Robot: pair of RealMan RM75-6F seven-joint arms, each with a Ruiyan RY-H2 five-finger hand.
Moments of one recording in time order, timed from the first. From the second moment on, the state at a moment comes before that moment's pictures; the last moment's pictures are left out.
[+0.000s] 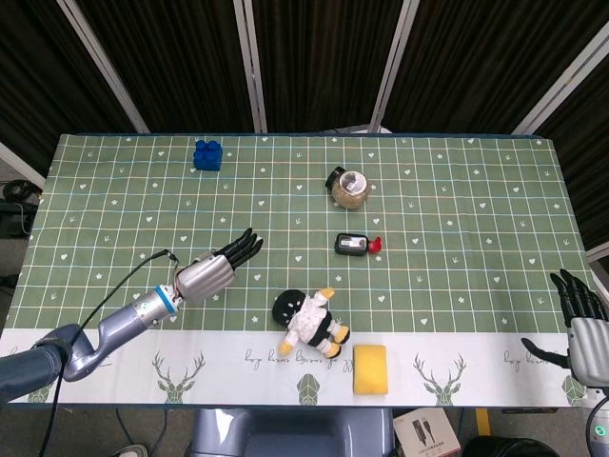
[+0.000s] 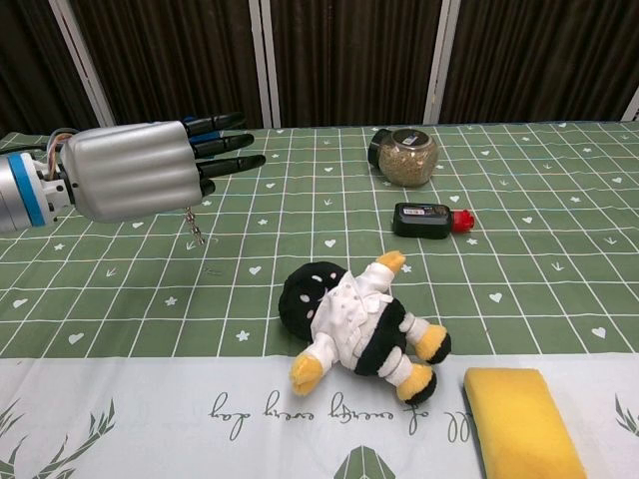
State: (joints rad) left arm -0.88 -1.51 0.13 -1.12 1.73 1.14 1.05; right arm 0.05 -1.24 0.09 -1.33 -1.49 1.52 0.24
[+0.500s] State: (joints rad) left arm -0.86 -1.56 0.09 -1.08 1.73 1.10 1.06; right arm 0.04 -1.24 0.09 -1.32 -1.49 1.52 0.25
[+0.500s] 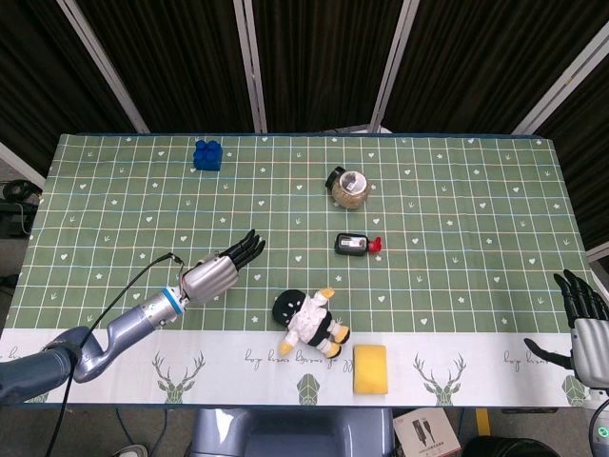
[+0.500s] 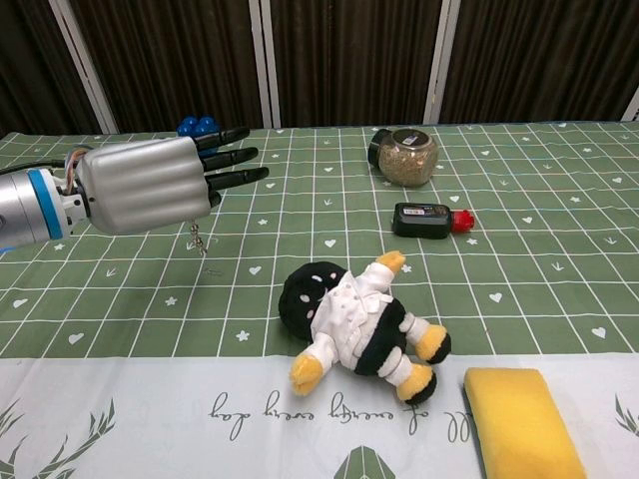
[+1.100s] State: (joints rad) left arm -0.83 -1.61 0.07 -1.01 1.74 1.08 1.02; right arm 0.04 -1.23 0.09 -1.31 -1.49 1.53 0.26
